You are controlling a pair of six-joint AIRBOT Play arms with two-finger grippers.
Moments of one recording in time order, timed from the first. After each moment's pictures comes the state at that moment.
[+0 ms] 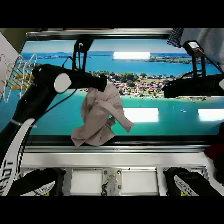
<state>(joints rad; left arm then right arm) -0.51 -1.29 1.46 1.54 -1.00 -1.75 0.06 -1.00 1.29 -1.23 1.24 1.33</state>
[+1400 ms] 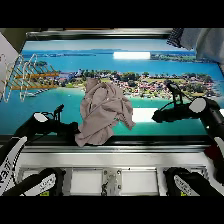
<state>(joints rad) 0.09 -1.23 0.56 0.92 -1.03 -1.29 0.04 -1.04 0.82 -1.16 1.12 1.39</state>
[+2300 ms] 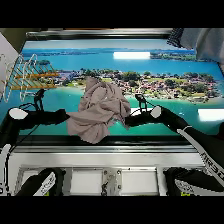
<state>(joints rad) 0.23 -0.98 0.69 0.90 -1.04 -1.28 0.36 -1.35 0.79 -0.87 0.72 1.32</state>
